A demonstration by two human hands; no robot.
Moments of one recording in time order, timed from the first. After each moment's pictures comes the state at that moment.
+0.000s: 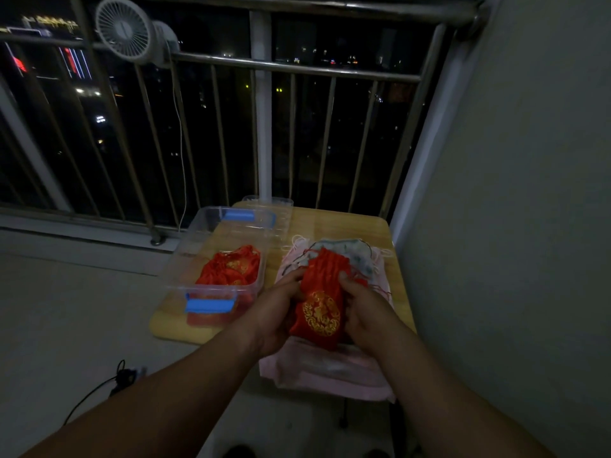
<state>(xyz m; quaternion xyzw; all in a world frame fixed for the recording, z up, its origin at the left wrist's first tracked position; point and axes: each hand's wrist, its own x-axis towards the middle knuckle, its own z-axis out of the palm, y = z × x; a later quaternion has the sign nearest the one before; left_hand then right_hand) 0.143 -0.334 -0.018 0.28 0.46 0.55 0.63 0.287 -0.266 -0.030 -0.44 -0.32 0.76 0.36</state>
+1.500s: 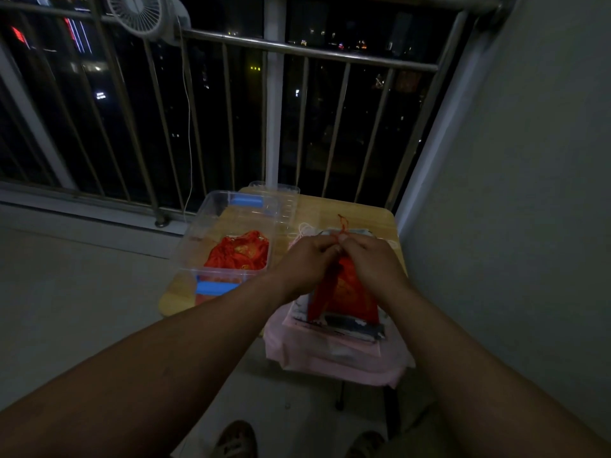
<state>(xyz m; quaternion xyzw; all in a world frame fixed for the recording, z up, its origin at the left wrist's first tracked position) 0.141 -0.306 0.023 0.58 0.57 0.43 0.39 0.285 -0.259 0.030 -0.45 -0.73 0.40 0.32</state>
